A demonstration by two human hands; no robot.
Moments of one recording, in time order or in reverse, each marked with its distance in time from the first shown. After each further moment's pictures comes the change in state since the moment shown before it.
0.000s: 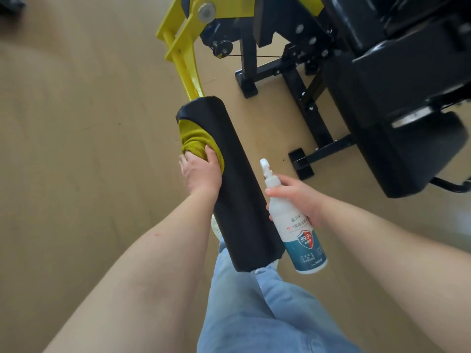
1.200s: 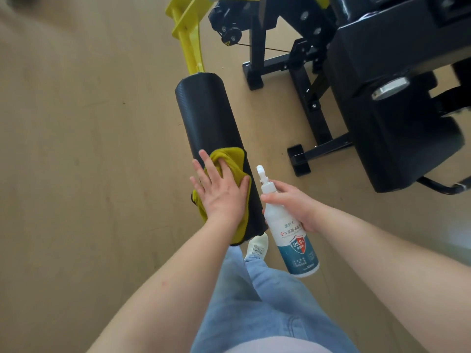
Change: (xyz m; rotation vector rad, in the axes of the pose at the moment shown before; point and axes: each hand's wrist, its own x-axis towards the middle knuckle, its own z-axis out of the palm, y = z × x) left_hand -0.137 -0.036 0.040 0.514 -0.055 0.284; right_hand -0.028 0.058 -0.005 -0.058 0.021 0.042
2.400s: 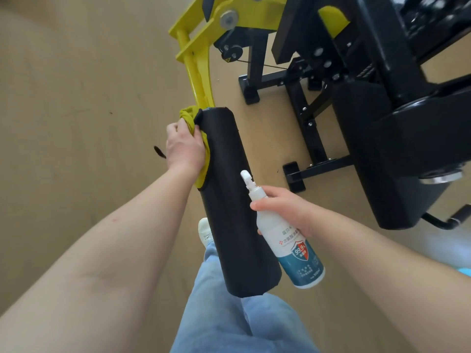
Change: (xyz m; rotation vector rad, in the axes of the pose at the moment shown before) left_hand 0.217 -0.045 -0.098 -0.466 0.112 -0.078; right_hand 0.045 -0.117 0.024 -0.130 -0.068 0.024
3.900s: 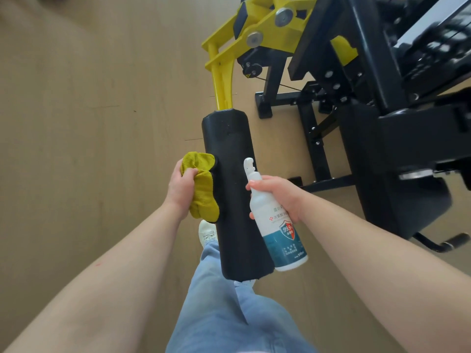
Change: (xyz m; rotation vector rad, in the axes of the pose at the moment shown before) left_hand -0.114 -0.060 -0.039 -0.803 -0.182 -0.362; right_hand -0.012 -0.020 0.016 0.050 -0.075 0.041
